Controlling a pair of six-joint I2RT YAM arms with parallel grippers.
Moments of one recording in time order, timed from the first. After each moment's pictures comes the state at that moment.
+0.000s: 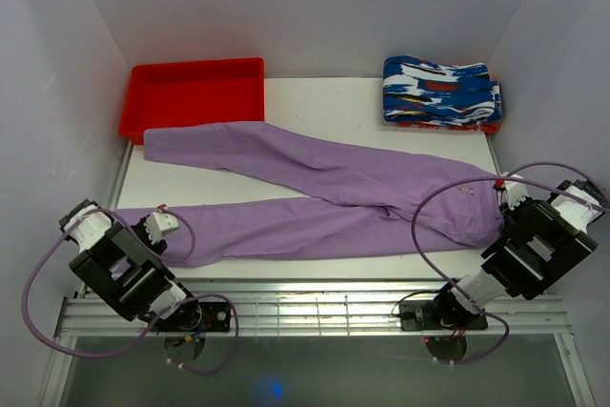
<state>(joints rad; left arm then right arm) 0.88 1.39 0.83 -1.18 0.48 1.97 -0.88 1.50 0.97 -0.95 -0.46 -1.54</state>
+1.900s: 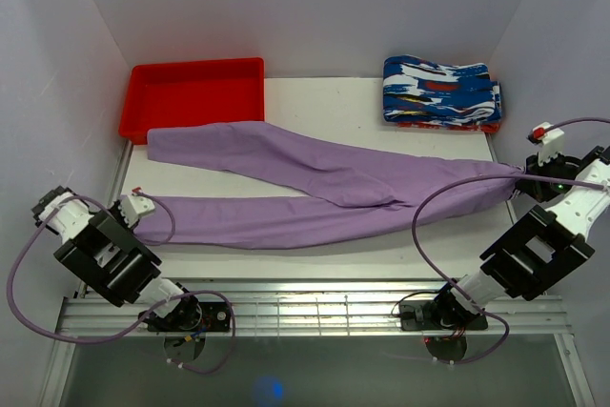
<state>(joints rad) 0.92 1.47 0.97 -1.13 0.49 1.97 -0.85 1.50 1.39 -1.20 -0.77 -1.33</state>
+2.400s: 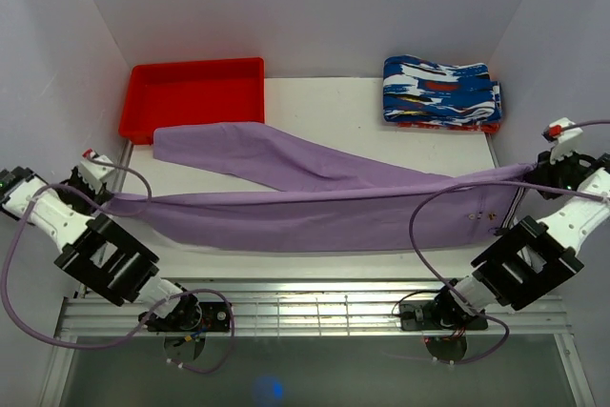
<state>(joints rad) 1.06 1.45 1.30 -1.34 0.85 1.88 -0.97 1.40 1.37 -1.19 -0.91 -1.32</state>
